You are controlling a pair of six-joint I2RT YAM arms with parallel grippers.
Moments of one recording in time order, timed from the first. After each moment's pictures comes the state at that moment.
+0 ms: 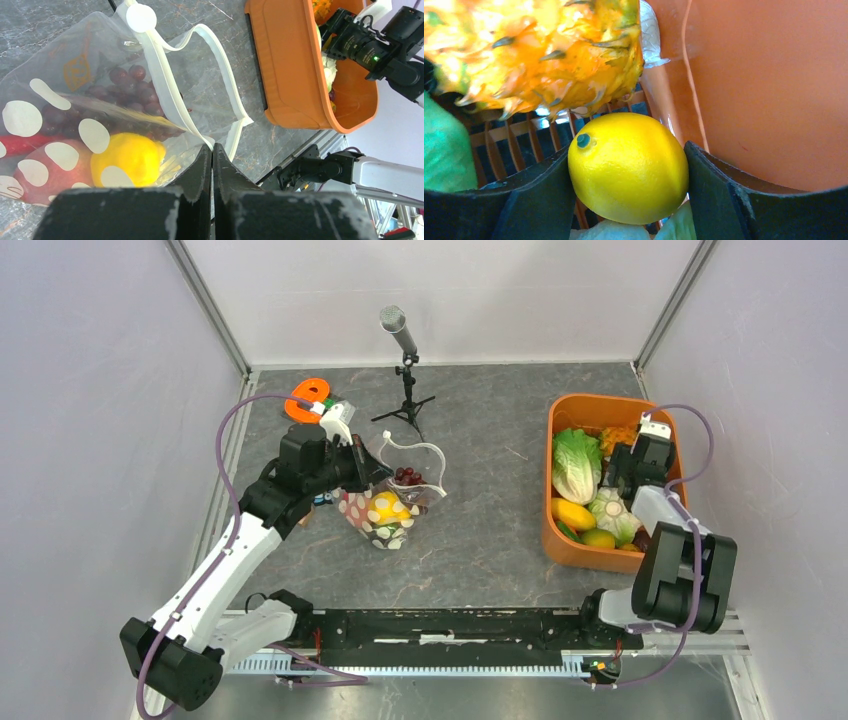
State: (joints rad) left arm -0.45 0.99 0.95 -0.44 0.31 -0.56; right arm -0.29 1.40 0.69 -0.02 0.21 -0.04
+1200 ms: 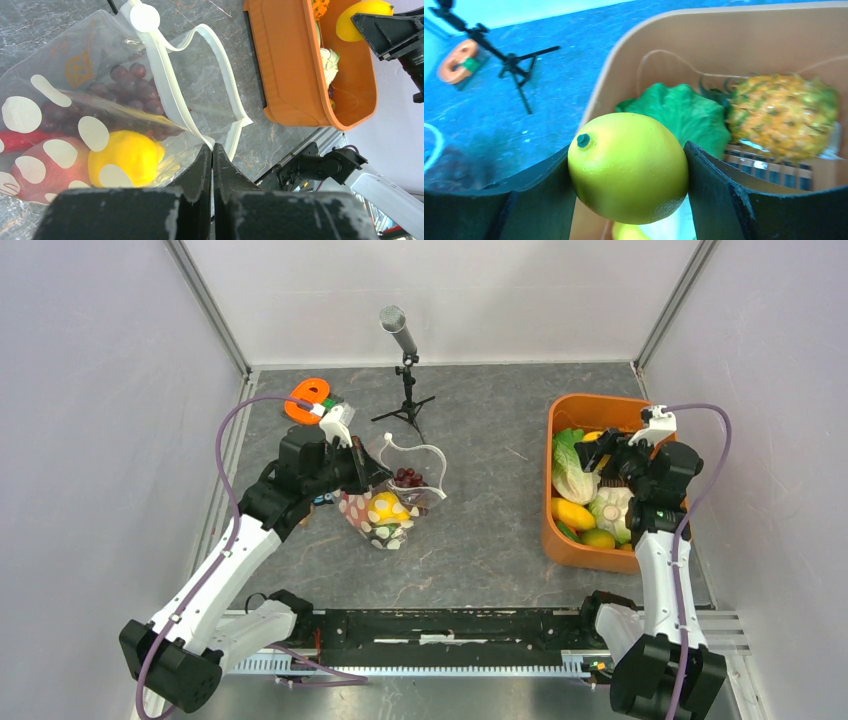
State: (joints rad) left arm -0.45 0.98 0.94 -0.44 0.32 -0.56; right arm -0.29 0.91 0.64 -0.01 -0.47 0.17
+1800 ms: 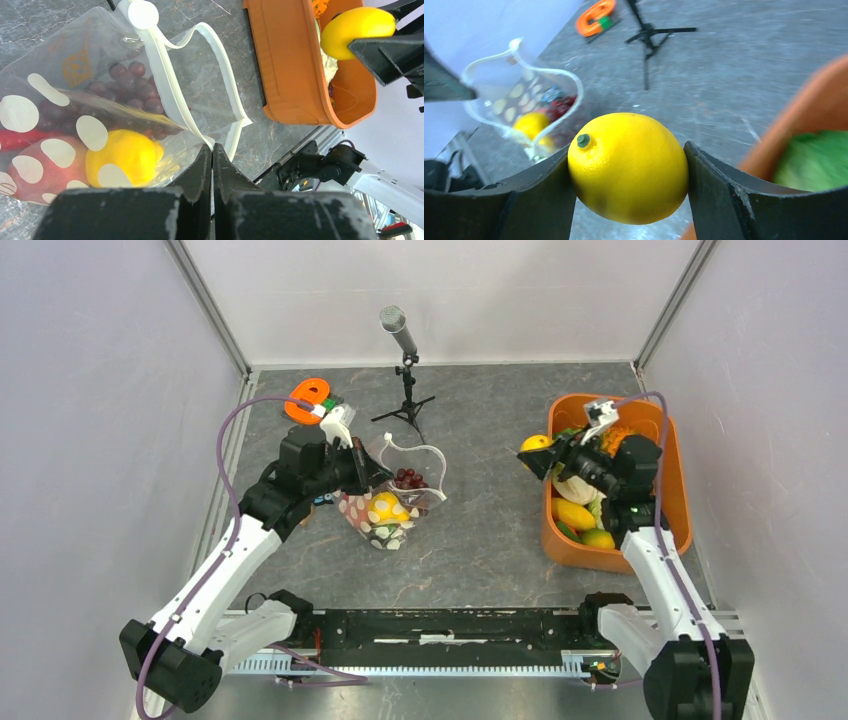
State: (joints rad) left arm -0.45 0.98 0.94 -0.44 0.32 -0.56; right arm -0.02 0.93 0.64 0.11 -0.70 0.29
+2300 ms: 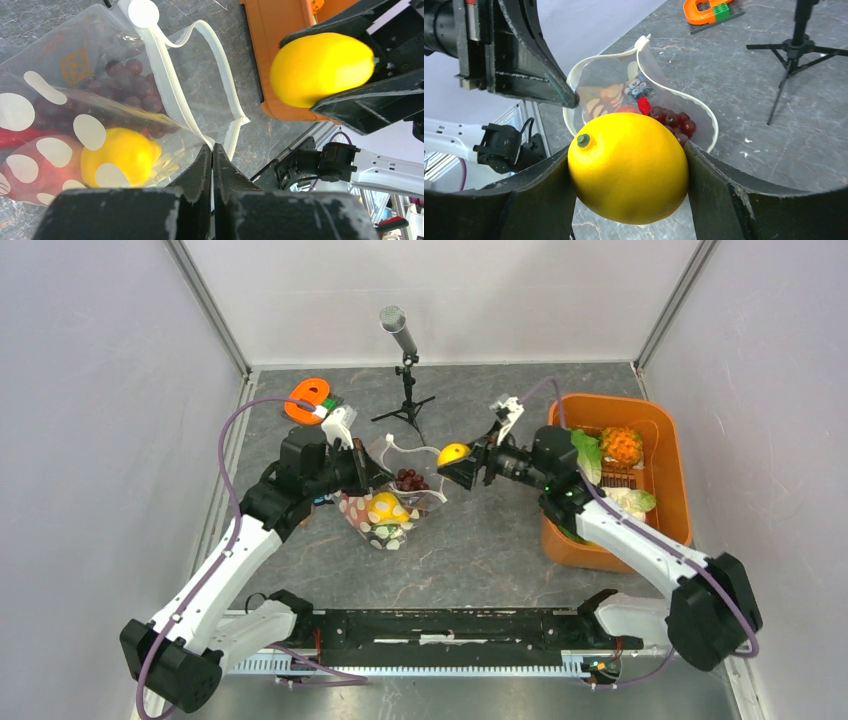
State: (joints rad) left arm -0.45 0.98 0.93 -0.44 0.34 -0.56; right arm 0.52 1.18 0.75 0.34 -0.54 0.37
